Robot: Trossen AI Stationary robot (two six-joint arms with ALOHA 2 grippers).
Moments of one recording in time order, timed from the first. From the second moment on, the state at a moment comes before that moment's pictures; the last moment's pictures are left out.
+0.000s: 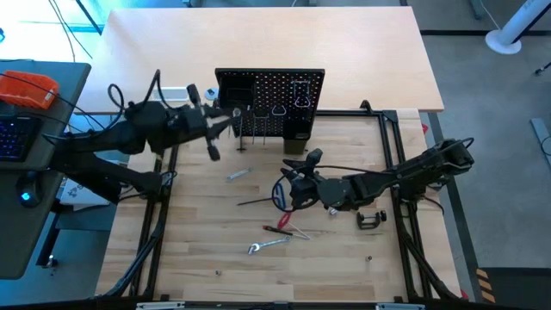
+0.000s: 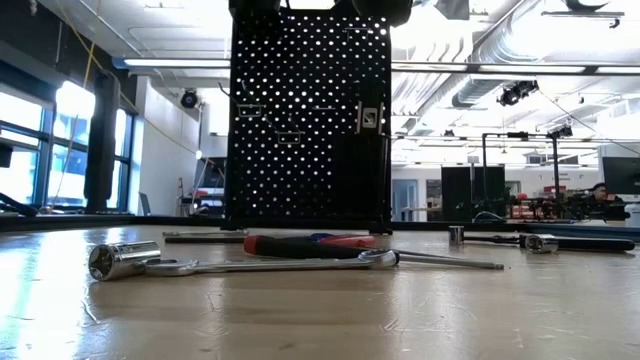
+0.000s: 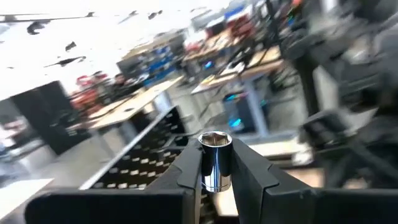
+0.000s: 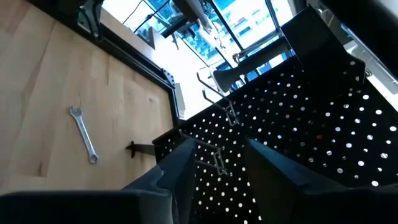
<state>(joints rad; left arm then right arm) 0.01 1.05 1.30 -0.22 -0.40 0.40 0.30 1.55 1.12 0.16 0.91 -0.74</state>
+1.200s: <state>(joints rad) 0.22 1.22 1.53 -0.58 -0.44 0.30 0.30 1.55 1.12 0.10 0.90 -0.67</state>
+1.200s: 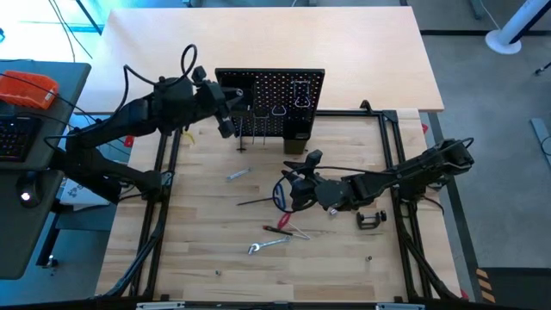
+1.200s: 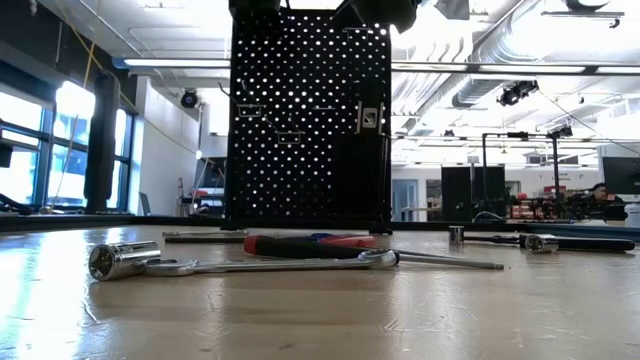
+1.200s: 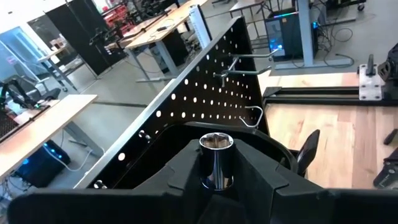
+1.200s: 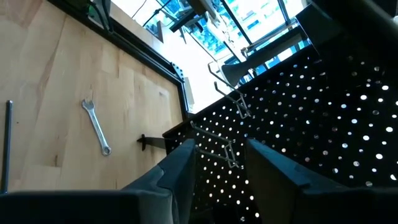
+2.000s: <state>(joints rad) 0.09 1.15 1.53 -0.47 -0.34 0.43 0.30 1.55 1.12 0.09 0.90 -0.67</state>
